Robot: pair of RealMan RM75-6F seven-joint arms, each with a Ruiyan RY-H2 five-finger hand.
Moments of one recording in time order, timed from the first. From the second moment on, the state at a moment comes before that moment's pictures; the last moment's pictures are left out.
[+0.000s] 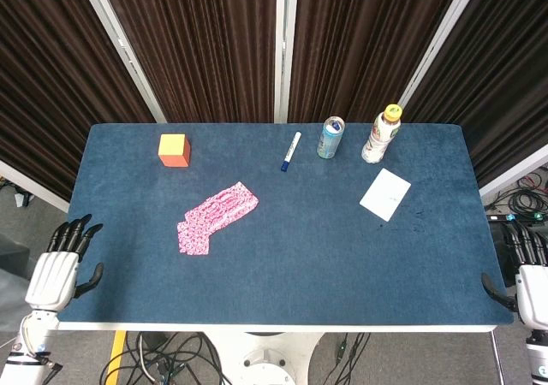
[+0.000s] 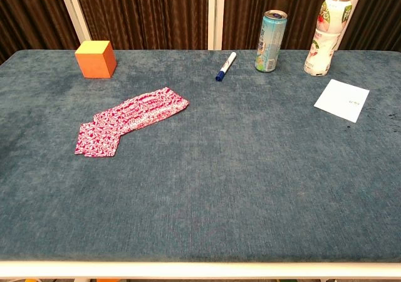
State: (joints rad) left arm -0.12 -1.19 -0.03 -1.74 1.50 1.45 0.12; right arm 0.00 -1.08 0.08 -1.63 -1.48 1.55 0.04
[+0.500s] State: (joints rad) left arm -0.13 -1.20 -0.02 -1.73 1.50 1.43 0.11; right arm 0.00 -1.08 0.08 -1.62 -1.48 1.54 0.05
